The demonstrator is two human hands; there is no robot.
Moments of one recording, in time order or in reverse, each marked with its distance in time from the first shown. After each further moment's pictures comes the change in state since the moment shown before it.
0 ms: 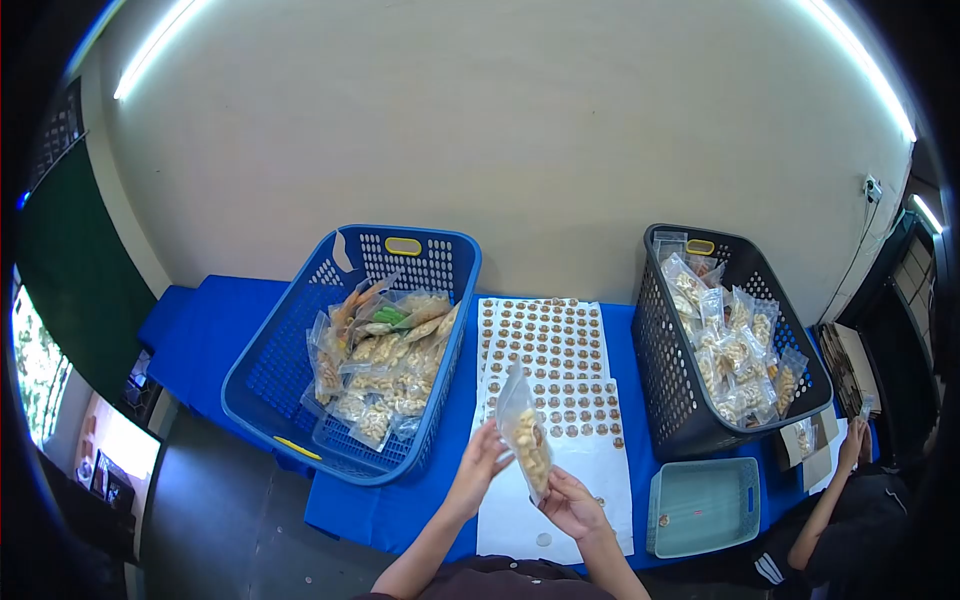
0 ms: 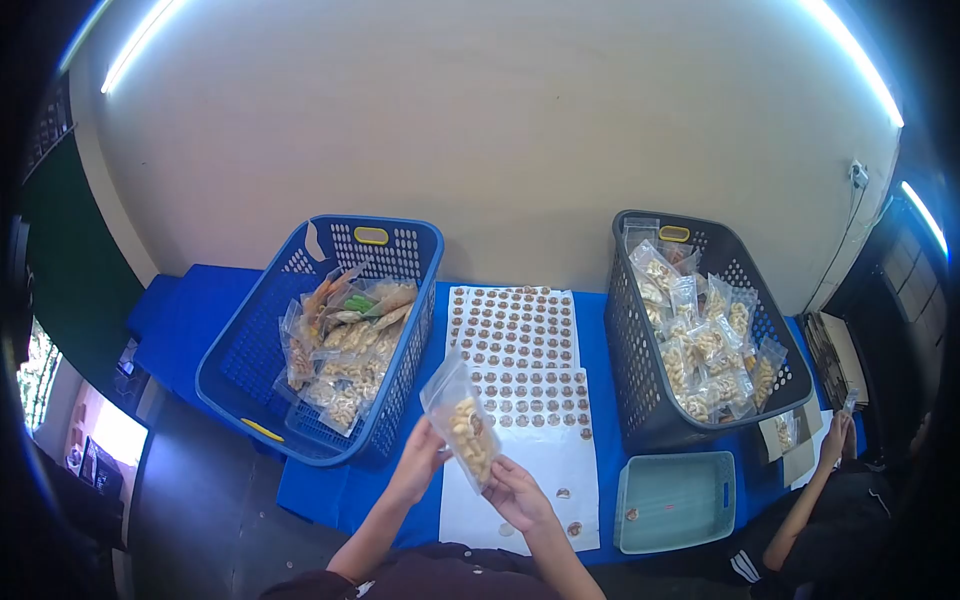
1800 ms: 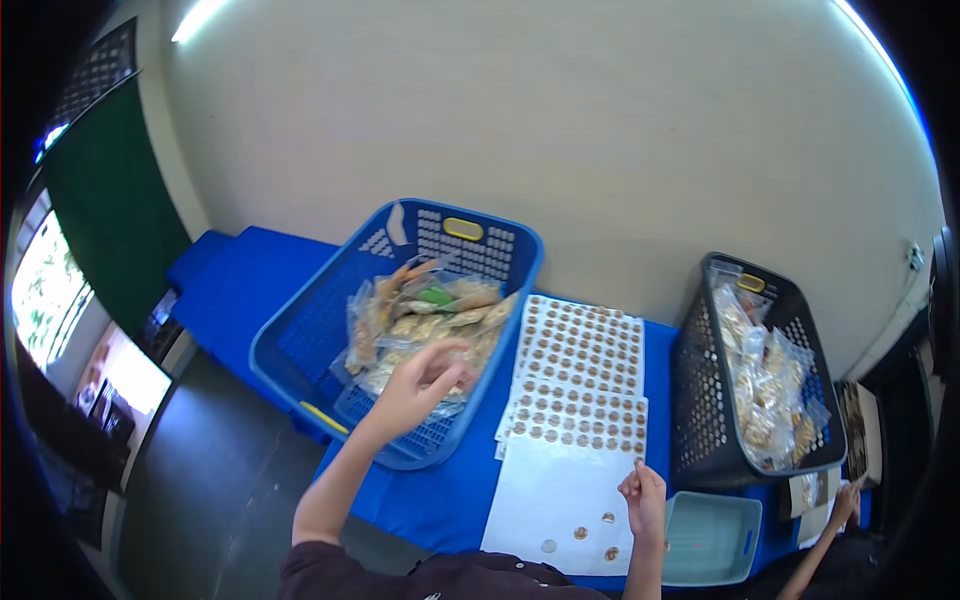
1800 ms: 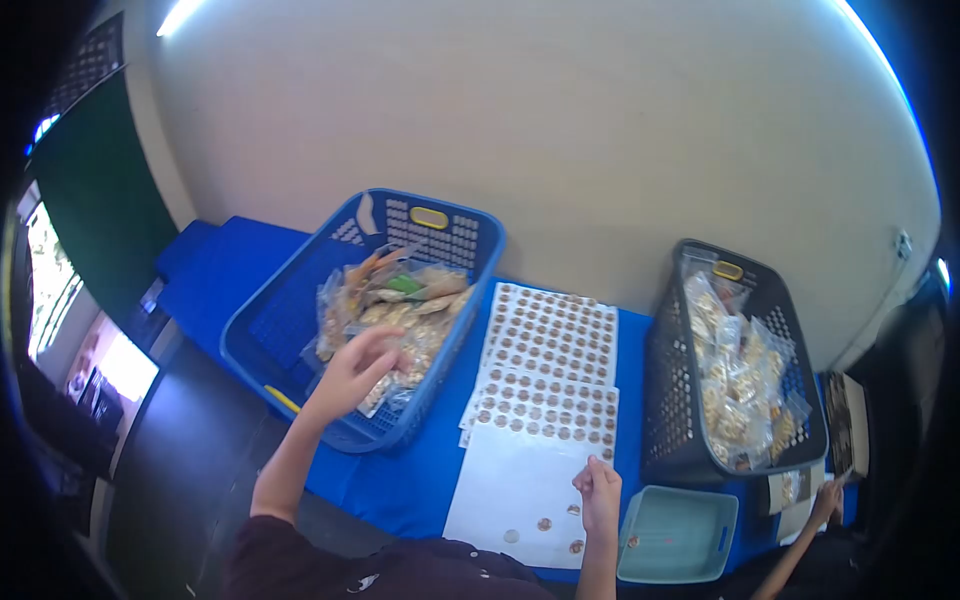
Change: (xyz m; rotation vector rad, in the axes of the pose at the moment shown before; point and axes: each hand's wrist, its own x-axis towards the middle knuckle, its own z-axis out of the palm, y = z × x) left_hand 0.006 0.162 -0.062 0.658 -0.043 0.351; right_hand 0.000 -0.055 -0.039 -0.504 0.298 -0.441
